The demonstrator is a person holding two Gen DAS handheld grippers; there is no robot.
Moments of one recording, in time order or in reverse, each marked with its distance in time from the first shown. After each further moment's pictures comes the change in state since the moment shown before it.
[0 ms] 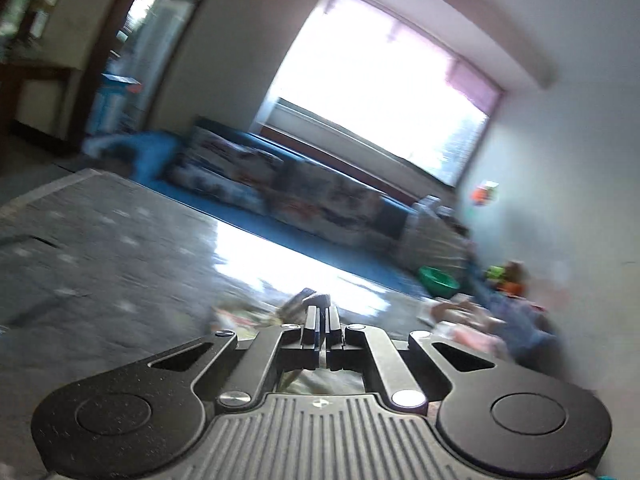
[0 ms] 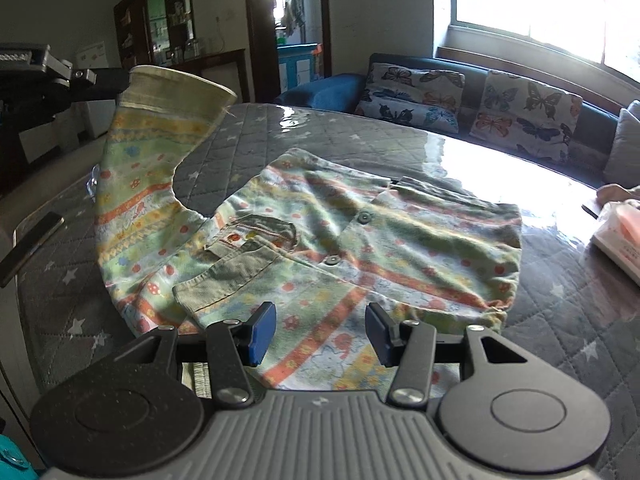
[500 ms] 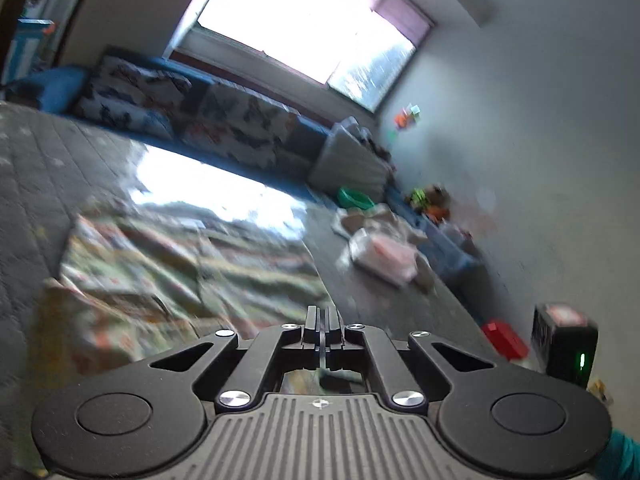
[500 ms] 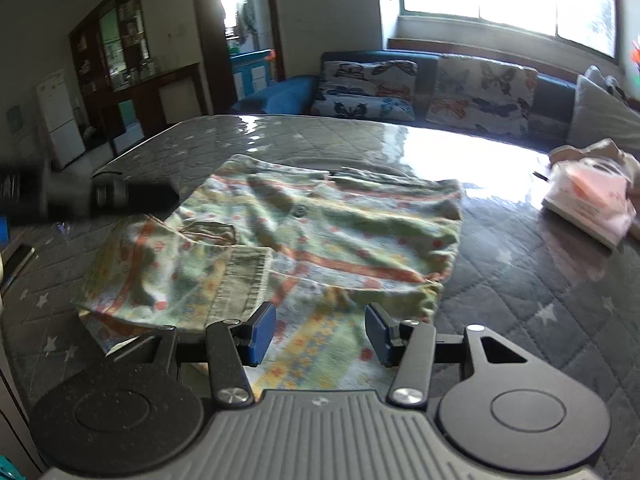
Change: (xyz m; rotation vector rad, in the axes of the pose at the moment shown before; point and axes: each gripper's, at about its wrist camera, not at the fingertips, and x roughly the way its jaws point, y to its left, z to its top) left arm 0.074 -0.040 -0.067 0.053 0.247 -0.214; right arm -0.013 -0.041 -0.012 0.140 -0.006 -0.075
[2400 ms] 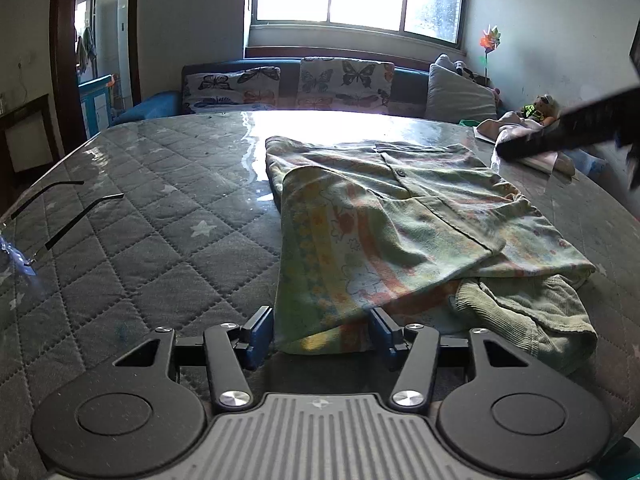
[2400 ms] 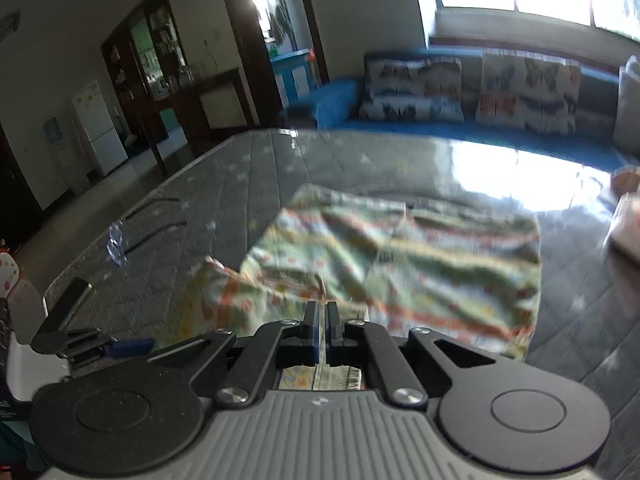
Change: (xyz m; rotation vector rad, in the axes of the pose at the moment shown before) left arm -0.070 0.071 -0.071 0.240 0.072 0.470; right arm -0.003 0.051 0.056 -0.009 0.000 0.149
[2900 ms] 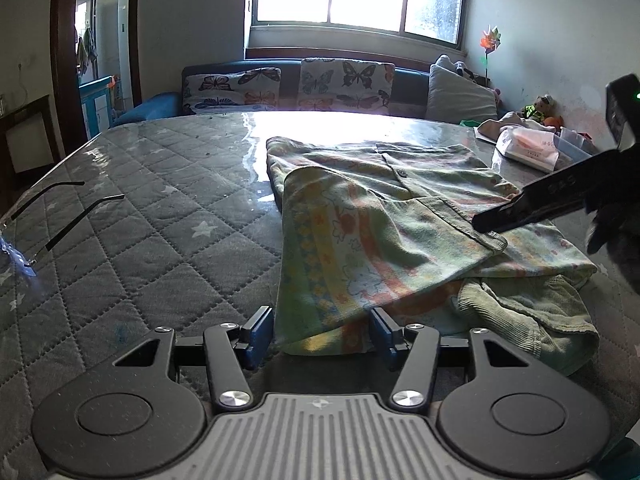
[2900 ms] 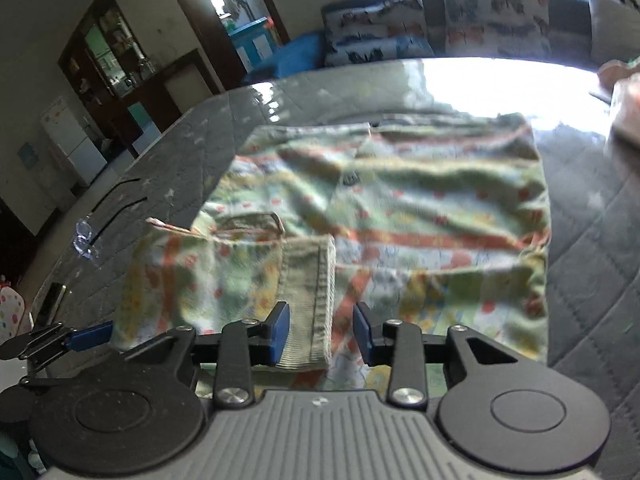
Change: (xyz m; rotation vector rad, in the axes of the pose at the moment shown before) left arm 0.003 0.002 0.000 -0.002 0.000 0.002; right arm 0.059 -0.040 -0.040 0.205 0.149 0.006
